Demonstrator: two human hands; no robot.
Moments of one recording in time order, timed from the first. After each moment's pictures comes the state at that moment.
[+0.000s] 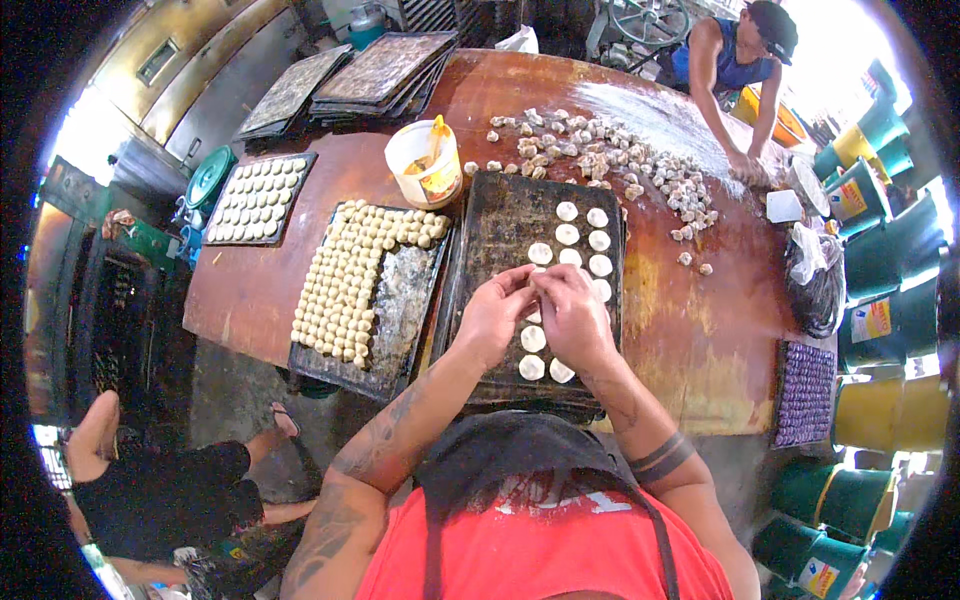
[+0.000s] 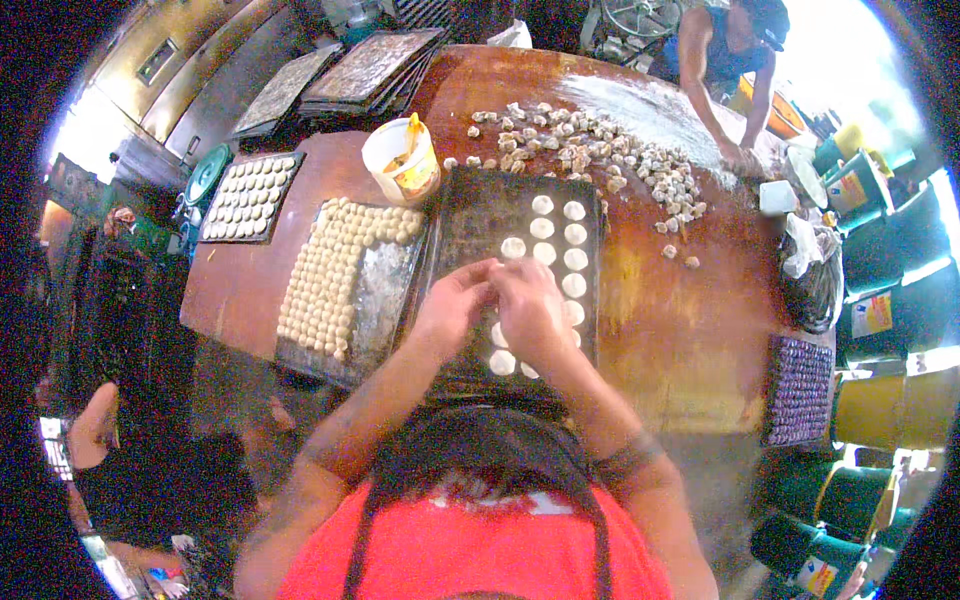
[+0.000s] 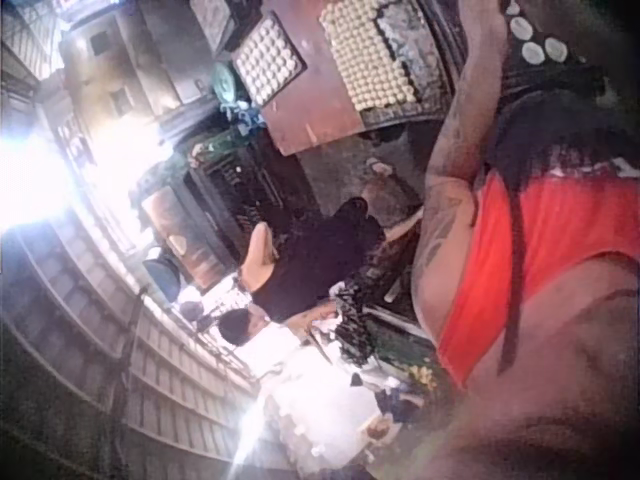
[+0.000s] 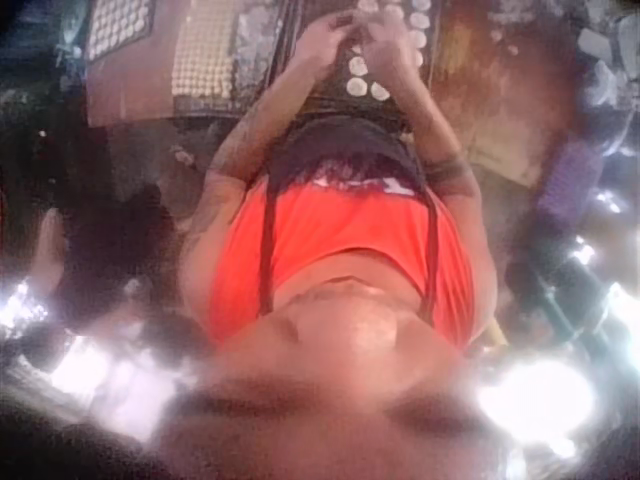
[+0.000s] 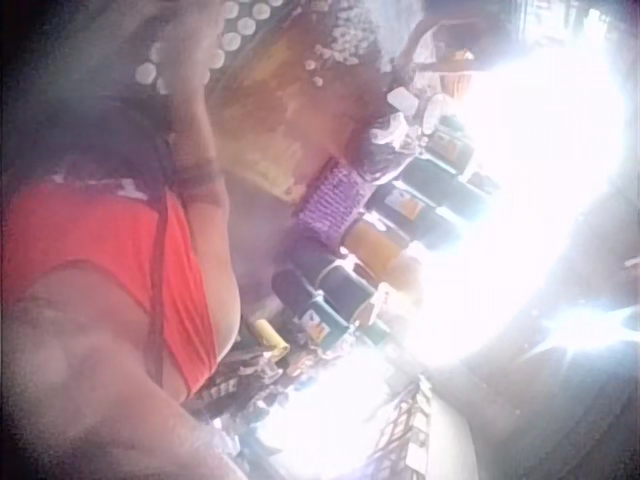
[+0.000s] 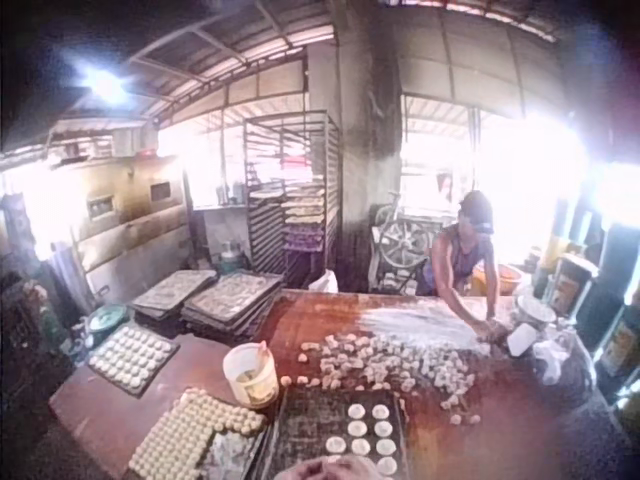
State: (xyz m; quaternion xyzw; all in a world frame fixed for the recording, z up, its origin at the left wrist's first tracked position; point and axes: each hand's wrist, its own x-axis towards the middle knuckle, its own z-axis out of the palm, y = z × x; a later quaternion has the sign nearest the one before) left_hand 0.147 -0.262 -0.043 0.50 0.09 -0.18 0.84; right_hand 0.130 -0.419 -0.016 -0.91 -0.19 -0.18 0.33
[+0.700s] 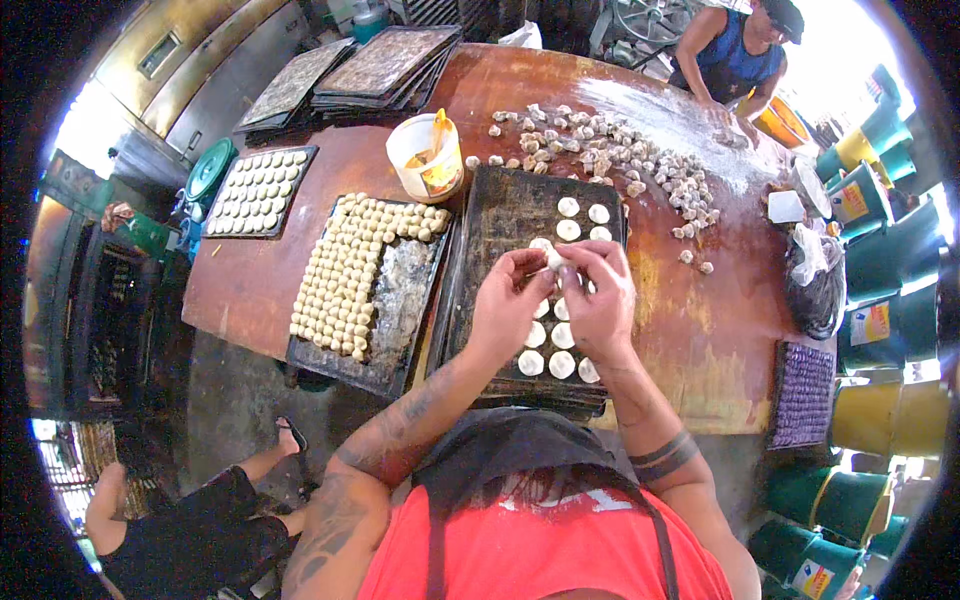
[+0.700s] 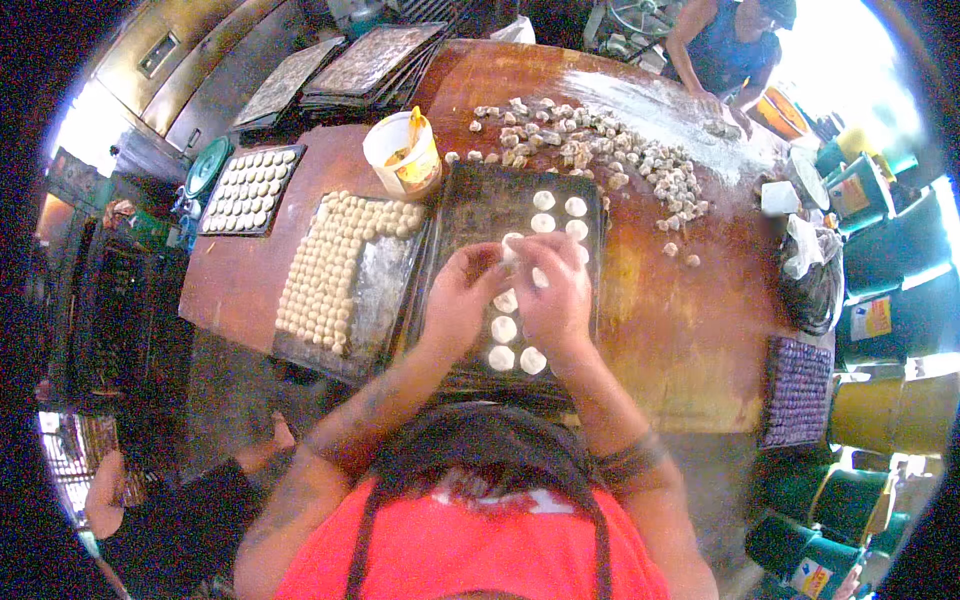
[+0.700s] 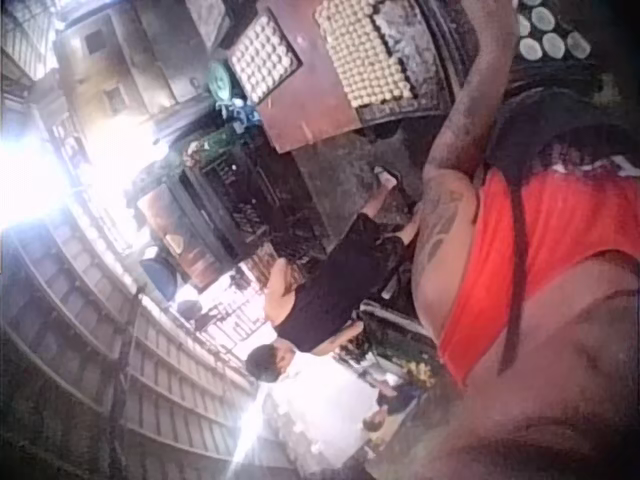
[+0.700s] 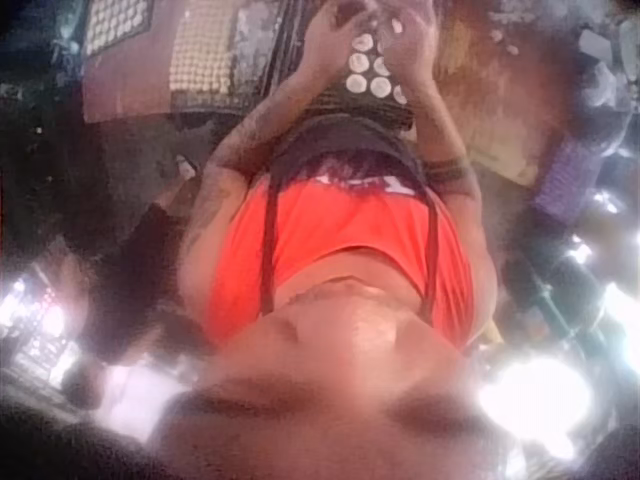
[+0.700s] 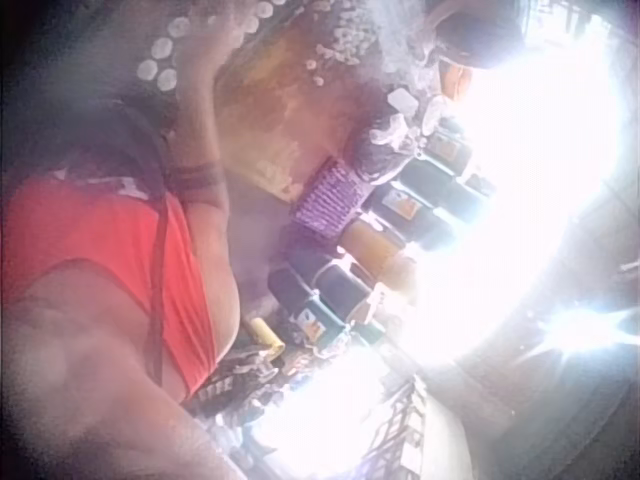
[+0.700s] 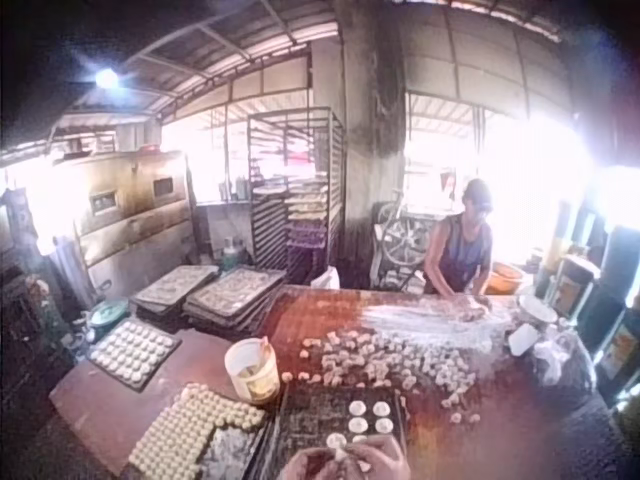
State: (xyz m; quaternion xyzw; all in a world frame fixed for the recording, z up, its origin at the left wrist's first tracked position) left_hand 0.132 -0.283 0.001 0.60 0.03 -0.03 0.80; right_hand 0.131 -0.424 0.017 -0.85 -0.09 -0.25 0.45
